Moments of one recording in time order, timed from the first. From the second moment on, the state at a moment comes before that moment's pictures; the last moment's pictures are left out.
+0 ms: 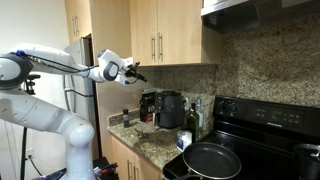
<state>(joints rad) 0.15 -0.88 0.18 -2.67 0.03 2.87 0.29</state>
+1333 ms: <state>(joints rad) -0.22 -0.82 0.39 -2.45 0.12 3.47 0.22</state>
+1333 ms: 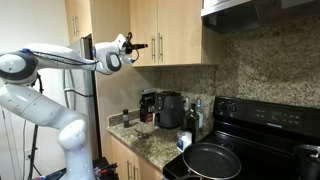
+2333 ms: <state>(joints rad) -0.63 -0.74 0.67 -2.28 0.19 3.42 0.26</state>
